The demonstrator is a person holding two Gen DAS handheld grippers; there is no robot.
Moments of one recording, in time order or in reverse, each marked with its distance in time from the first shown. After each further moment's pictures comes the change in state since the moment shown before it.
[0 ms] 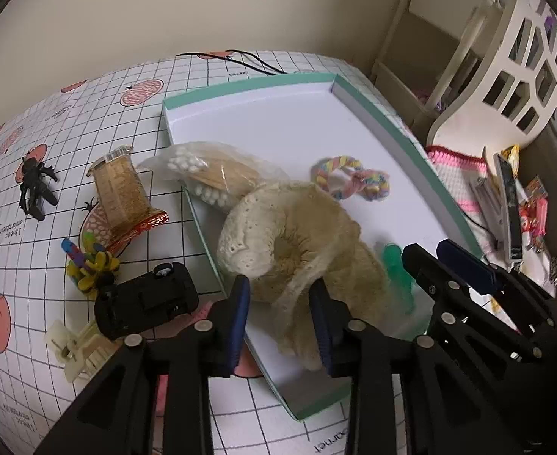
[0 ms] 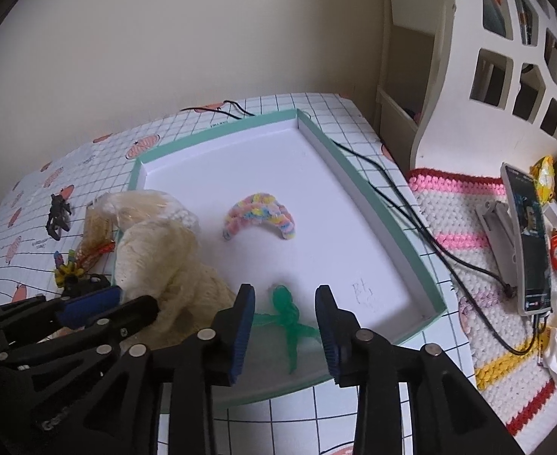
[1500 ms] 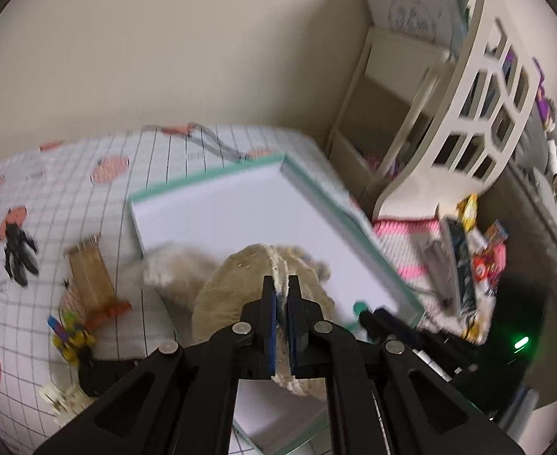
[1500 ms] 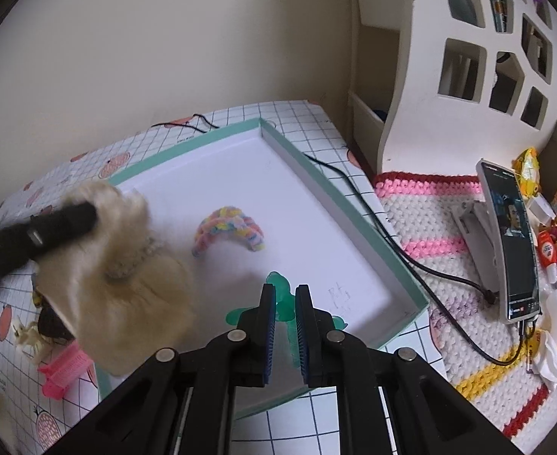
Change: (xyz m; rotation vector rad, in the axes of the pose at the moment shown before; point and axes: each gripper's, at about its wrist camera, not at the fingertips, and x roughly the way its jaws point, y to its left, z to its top) left arm -0.029 -0.026 0.033 0.031 -0.202 -0.125; right arm 0.007 -0.029 0.005 0.054 -0.020 -0.045
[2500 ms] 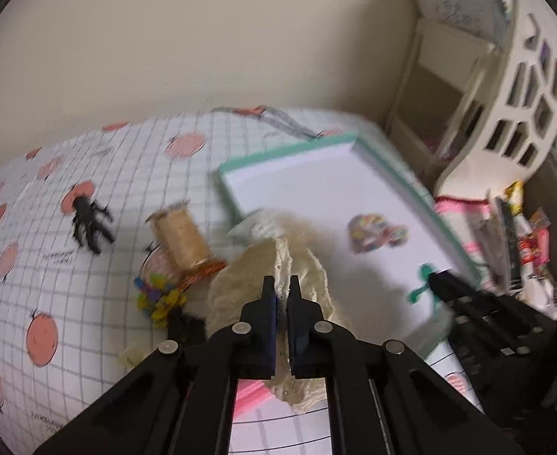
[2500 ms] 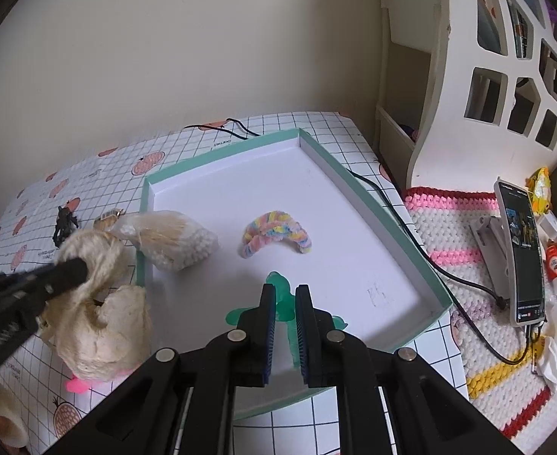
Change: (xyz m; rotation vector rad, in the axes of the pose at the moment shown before) left arm -0.036 0.038 -0.020 -0.010 0.016 0.173; right arm -0.020 0.029 -0.005 -0.044 -0.031 0.049
